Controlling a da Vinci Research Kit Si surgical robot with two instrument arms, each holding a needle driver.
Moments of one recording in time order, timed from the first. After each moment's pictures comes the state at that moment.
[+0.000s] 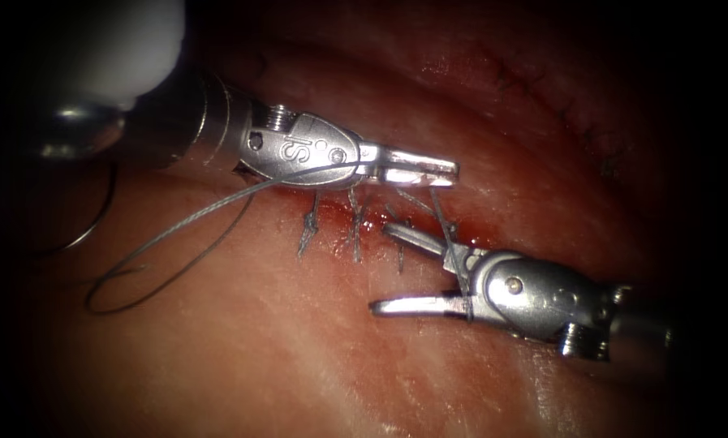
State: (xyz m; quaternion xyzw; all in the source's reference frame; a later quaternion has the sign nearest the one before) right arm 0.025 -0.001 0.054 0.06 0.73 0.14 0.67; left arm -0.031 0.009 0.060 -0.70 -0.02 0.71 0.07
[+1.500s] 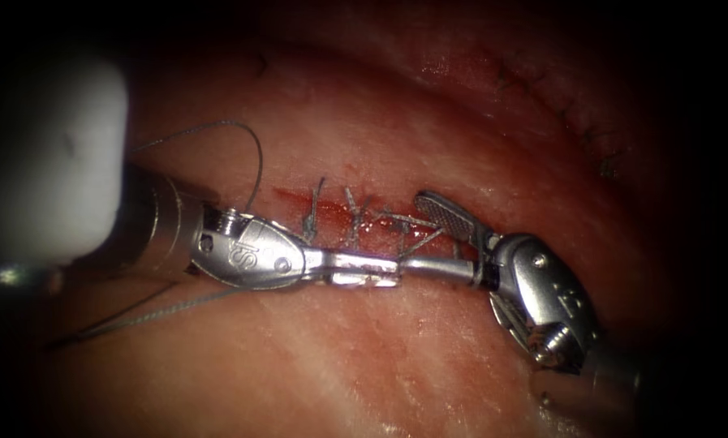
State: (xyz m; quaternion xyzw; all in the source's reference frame) right arm 0.022 0.001 0.056 0.04 0.75 0.33 0.57; left arm -0.028 -0.002 0.059 -0.68 -0.03 0.73 0.05
